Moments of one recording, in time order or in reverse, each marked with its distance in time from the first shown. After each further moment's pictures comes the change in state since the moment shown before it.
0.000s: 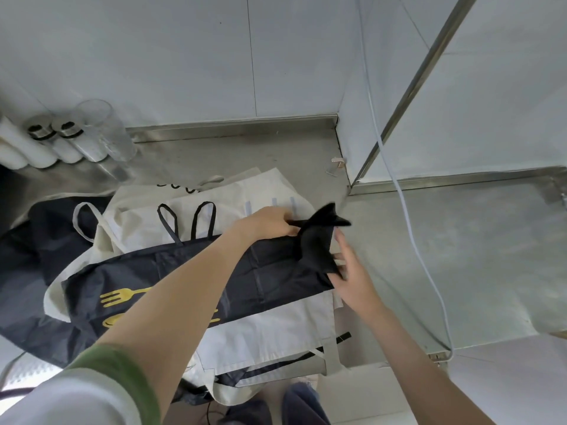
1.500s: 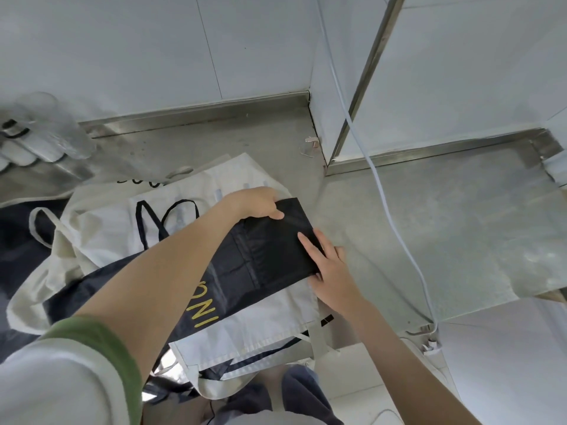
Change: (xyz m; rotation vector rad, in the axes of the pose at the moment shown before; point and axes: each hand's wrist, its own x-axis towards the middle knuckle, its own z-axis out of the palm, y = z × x) left_hand 0.033 0.027 -0.004 0.100 -0.166 -0.015; right_hand -0.019 0.018 0.006 -0.416 -0.062 -0.108
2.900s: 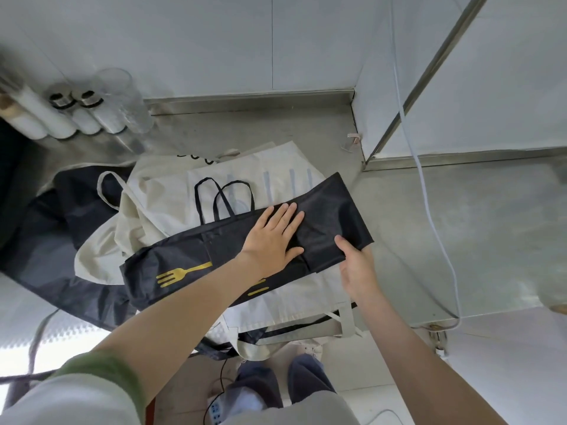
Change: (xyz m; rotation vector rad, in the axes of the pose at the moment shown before) left_hand -0.086 -0.064 0.110 0.776 0.516 0.073; right_hand 0.010 -0.054 0.017 1.380 0.357 0.545
